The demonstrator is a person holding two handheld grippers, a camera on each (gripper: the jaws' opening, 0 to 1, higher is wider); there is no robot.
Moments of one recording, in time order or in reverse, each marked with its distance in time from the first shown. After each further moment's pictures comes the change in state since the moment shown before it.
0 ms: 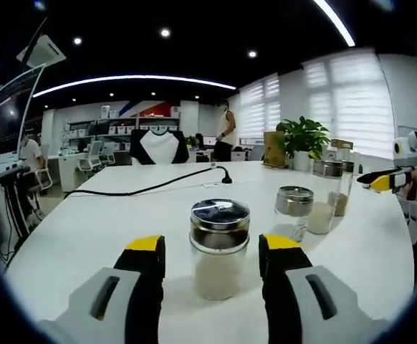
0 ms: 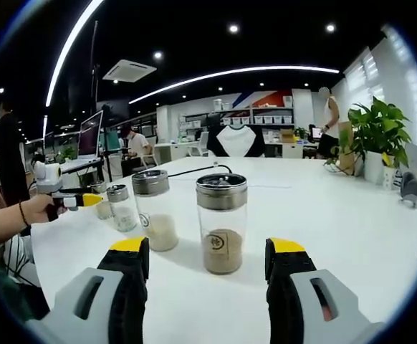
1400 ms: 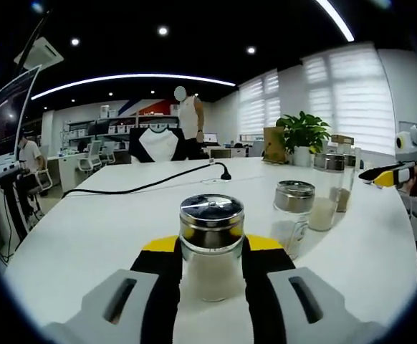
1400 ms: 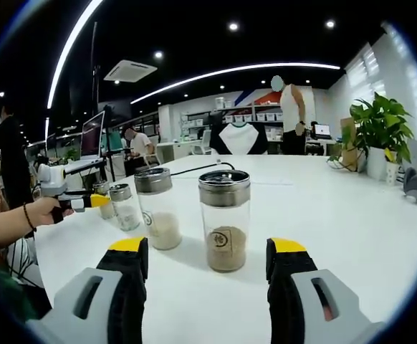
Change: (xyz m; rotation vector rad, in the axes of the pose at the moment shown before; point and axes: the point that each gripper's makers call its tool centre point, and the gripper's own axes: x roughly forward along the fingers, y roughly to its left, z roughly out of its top) left arm 0.003 -0.016 0.000 0.010 0.014 -0.010; right arm 0.000 0.001 -0.003 0.019 0.009 0.020
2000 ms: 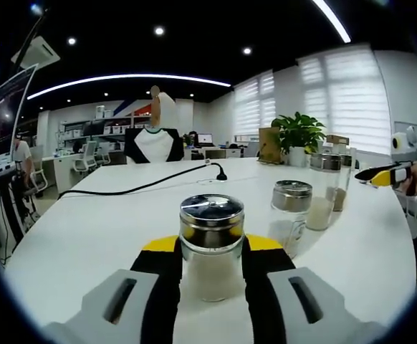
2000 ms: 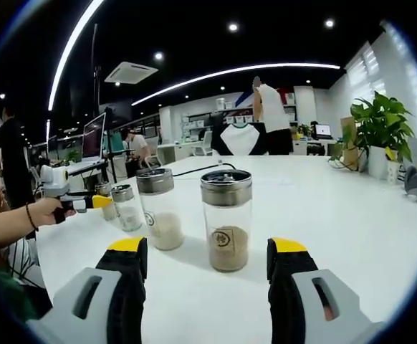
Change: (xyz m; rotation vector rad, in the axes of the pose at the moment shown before) left arm 0.000 0.004 -0.004 0.001 -0.003 -0.039; right arm -0.001 0.002 0.000 0.004 -0.009 0.009
